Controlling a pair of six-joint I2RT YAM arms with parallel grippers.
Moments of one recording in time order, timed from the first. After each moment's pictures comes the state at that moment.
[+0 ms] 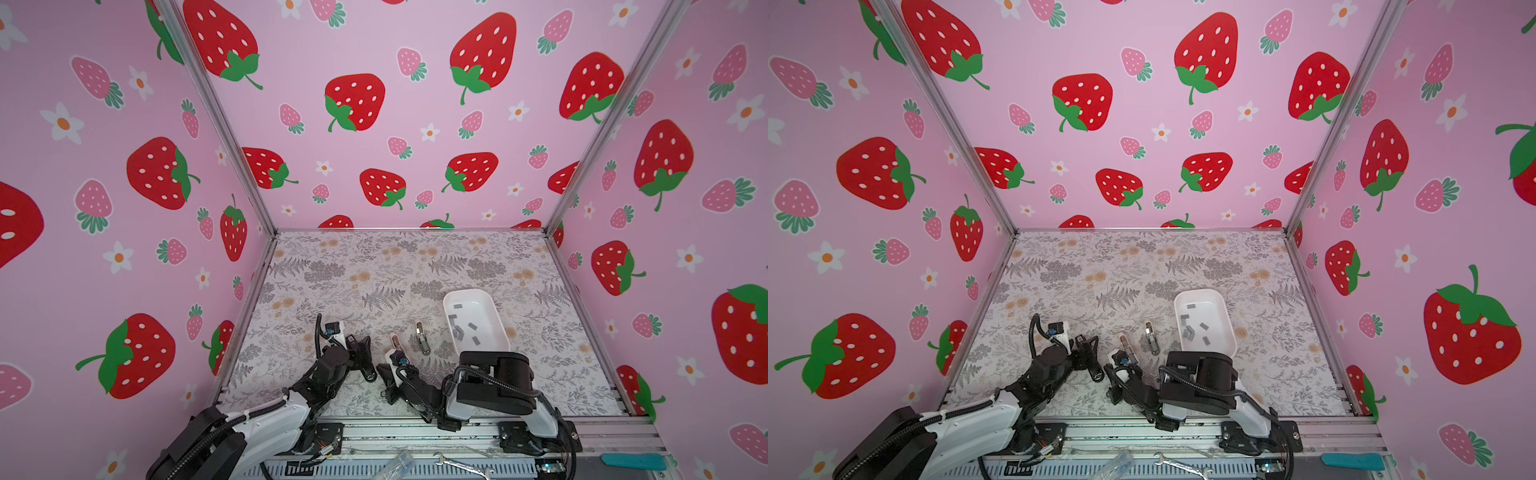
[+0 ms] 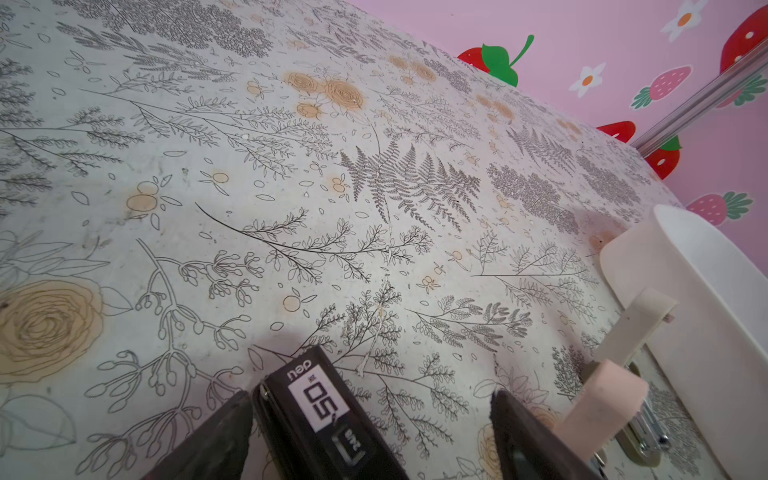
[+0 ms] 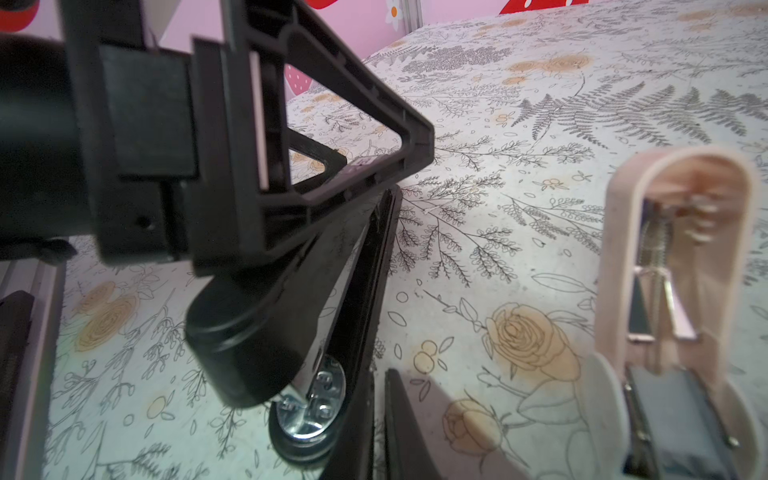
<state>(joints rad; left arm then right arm) -0.63 0.97 0.02 0.46 -0.31 -0.58 1.48 2.14 0.60 1.24 0.47 0.40</state>
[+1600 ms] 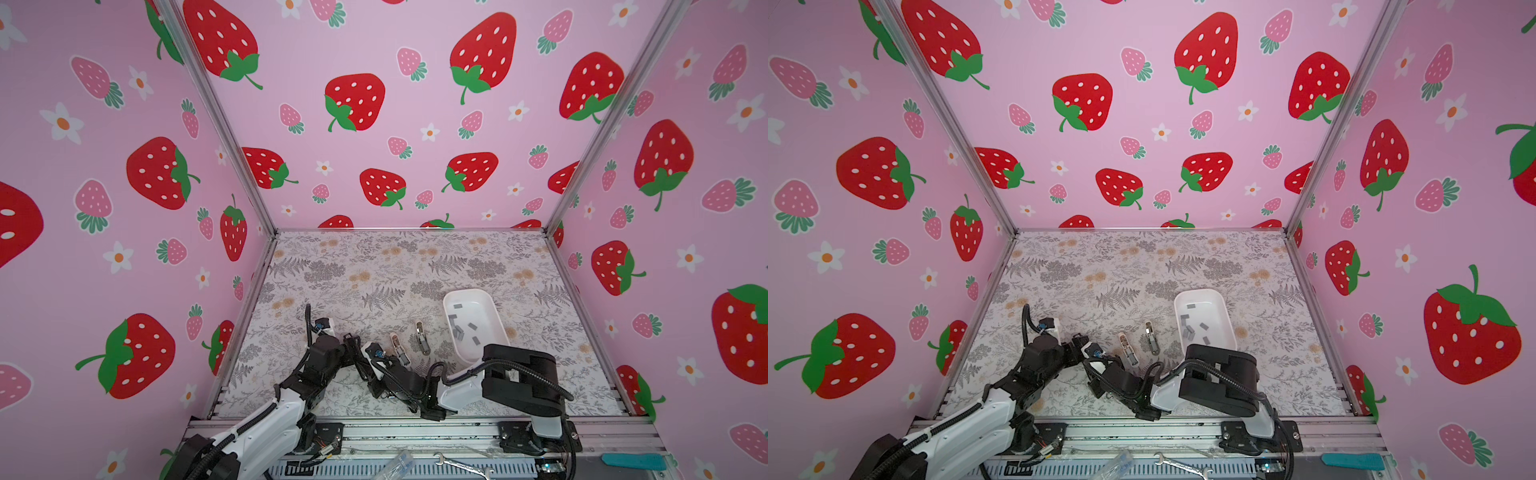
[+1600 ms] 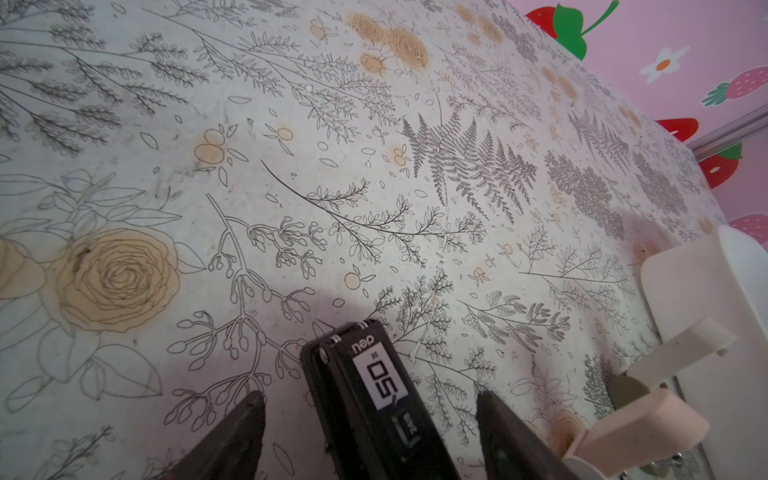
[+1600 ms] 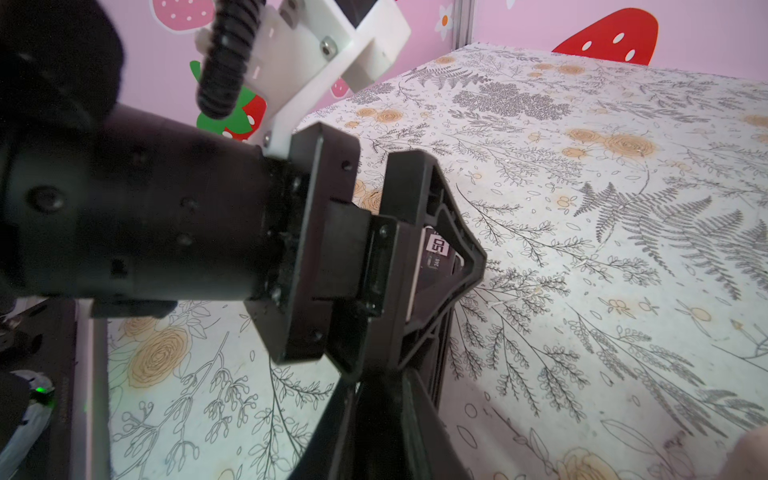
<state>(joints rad) -0.42 0.88 0.11 0.14 -0.12 -0.64 1.47 1.99 0.80 0.86 0.40 0.26</state>
